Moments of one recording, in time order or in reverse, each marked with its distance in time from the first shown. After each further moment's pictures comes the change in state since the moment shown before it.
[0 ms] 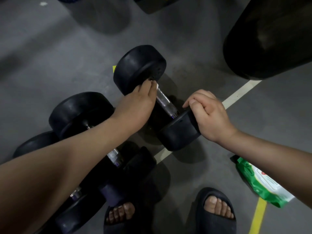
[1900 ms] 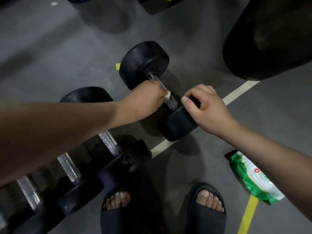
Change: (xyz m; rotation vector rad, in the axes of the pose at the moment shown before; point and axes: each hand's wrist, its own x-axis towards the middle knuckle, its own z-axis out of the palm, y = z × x) left_hand 0.024 0.017 -0.023 -0.214 -0.094 0.150; right_hand 0.001 -0.003 -0.020 -0.095 -0.098 -0.071
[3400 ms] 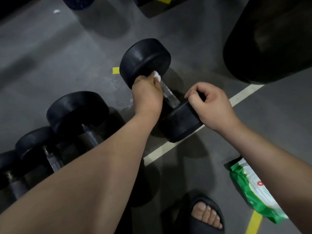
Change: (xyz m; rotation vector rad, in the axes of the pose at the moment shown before) left_hand 0.051 0.034 0.034 -0.582 0.576 -0.861; right_hand 0.017 0.016 -0.019 0.230 0.072 0.186
